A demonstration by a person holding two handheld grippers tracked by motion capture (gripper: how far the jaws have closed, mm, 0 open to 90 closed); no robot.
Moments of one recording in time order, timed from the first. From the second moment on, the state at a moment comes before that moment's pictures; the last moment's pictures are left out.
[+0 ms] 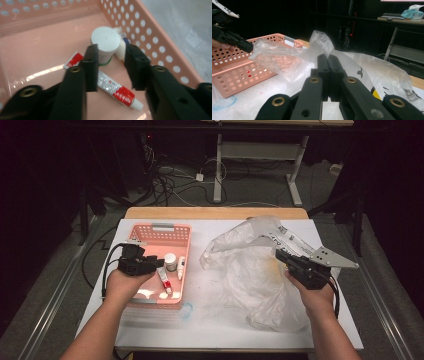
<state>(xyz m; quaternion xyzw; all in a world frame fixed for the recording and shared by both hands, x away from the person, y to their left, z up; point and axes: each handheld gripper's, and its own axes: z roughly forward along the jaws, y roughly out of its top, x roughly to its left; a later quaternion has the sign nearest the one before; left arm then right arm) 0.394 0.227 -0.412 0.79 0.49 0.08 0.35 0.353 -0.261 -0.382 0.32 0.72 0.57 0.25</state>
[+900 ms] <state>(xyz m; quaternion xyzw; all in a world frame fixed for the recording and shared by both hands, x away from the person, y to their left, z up) 0.418 0.178 -0.443 0.90 0.39 0.01 0.19 0.355 -0.260 -0.383 0.32 0.72 0.56 0.25</state>
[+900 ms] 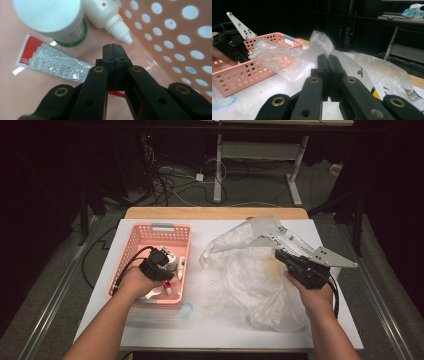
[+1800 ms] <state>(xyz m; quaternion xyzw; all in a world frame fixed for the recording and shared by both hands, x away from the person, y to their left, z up) 0.427 0.211 -0.436 0.88 0.45 0.05 0.16 0.354 -0.261 -0.385 0.32 0.72 0.57 0.25</state>
